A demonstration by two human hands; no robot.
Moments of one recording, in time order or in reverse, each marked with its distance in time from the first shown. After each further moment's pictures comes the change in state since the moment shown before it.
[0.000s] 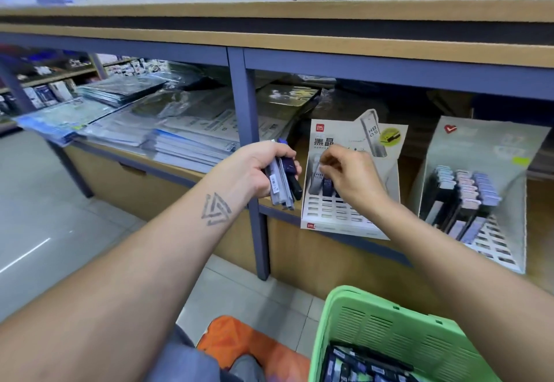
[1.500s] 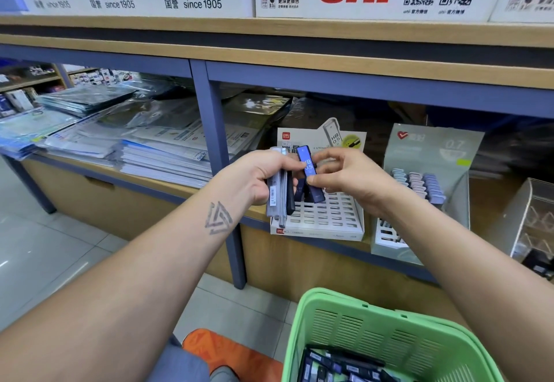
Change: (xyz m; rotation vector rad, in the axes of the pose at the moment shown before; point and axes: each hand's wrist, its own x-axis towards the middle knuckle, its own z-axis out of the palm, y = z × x) left_hand 0.013 -0.015 0.048 0.209 -0.189 0.054; right_hand -0.016 -0.011 -0.079 0.554 -0.299 0.396
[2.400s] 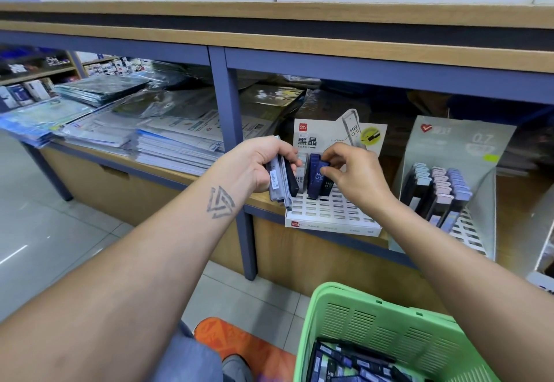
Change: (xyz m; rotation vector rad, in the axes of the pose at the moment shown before) left_hand -0.010 0.008 -0.025 -0.155 0.109 -0.028; right_hand 0.022 0.032 0.029 -0.500 0.337 -0.299
